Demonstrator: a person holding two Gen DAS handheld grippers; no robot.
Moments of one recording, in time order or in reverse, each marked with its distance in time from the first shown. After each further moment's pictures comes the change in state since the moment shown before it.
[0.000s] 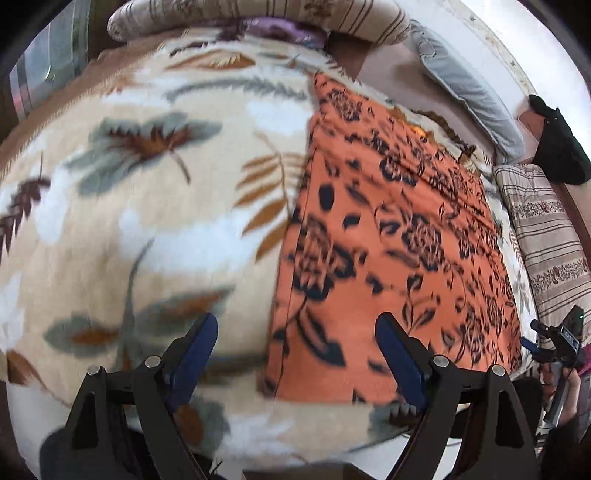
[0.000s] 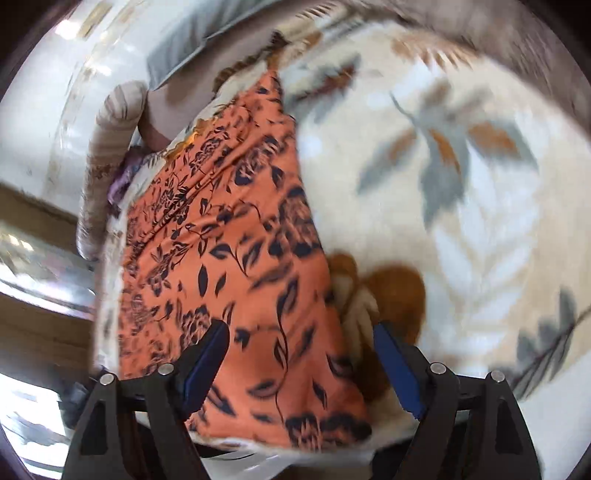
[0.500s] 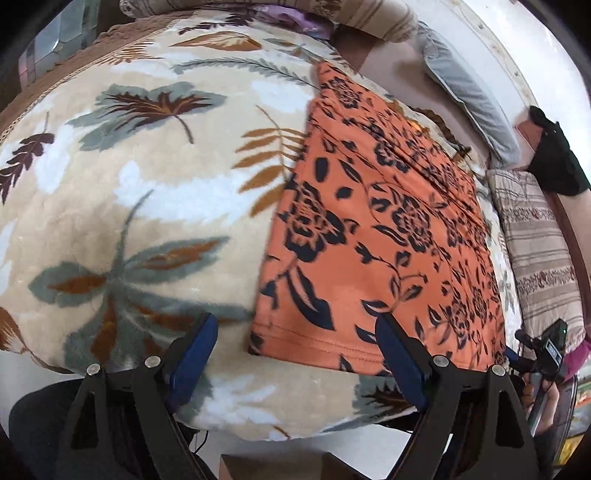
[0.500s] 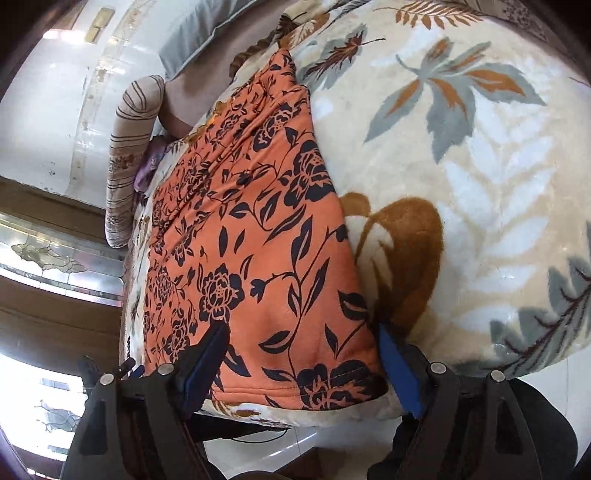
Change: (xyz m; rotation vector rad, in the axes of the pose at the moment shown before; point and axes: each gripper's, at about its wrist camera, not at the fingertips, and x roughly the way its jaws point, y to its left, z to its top) left arm -0.004 -0.001 -0.021 -0.049 0.026 -0.056; right arm 0.002 -0.001 -0.026 -0.041 0.020 0.092
